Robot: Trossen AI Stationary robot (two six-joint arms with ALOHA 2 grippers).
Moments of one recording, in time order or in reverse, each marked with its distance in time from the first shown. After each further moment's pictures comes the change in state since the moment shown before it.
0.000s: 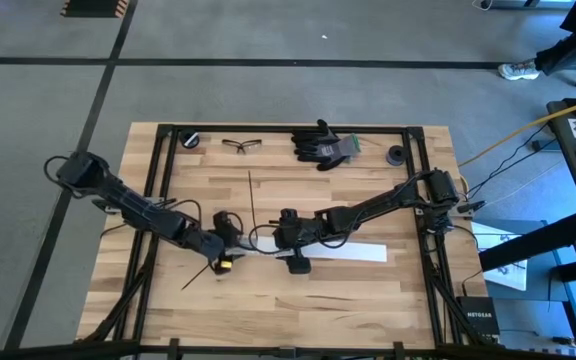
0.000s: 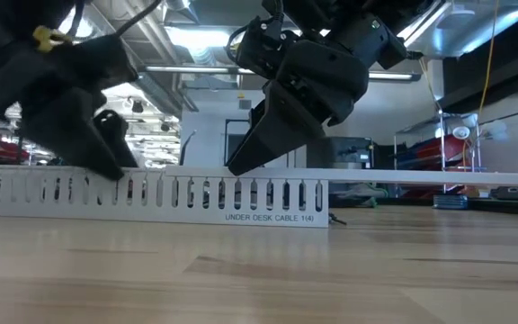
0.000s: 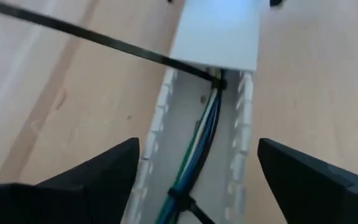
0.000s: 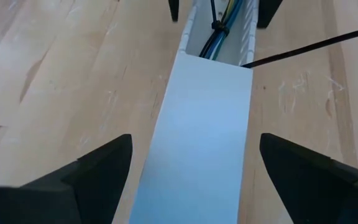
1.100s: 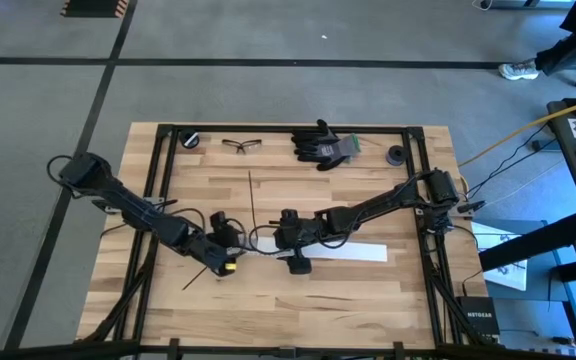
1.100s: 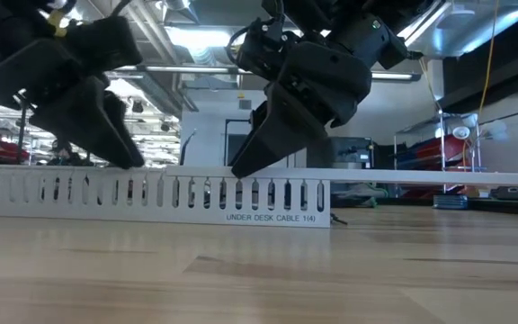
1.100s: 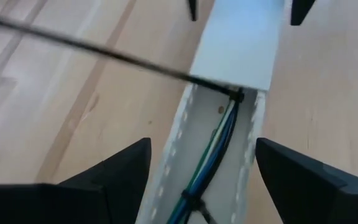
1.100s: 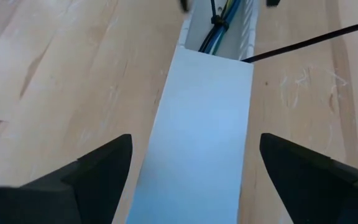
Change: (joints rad) left arm -0.066 0.042 0.138 -0.209 -0.149 -0.109; right arm 0.002 0.000 0.000 -0.014 0.000 0.003
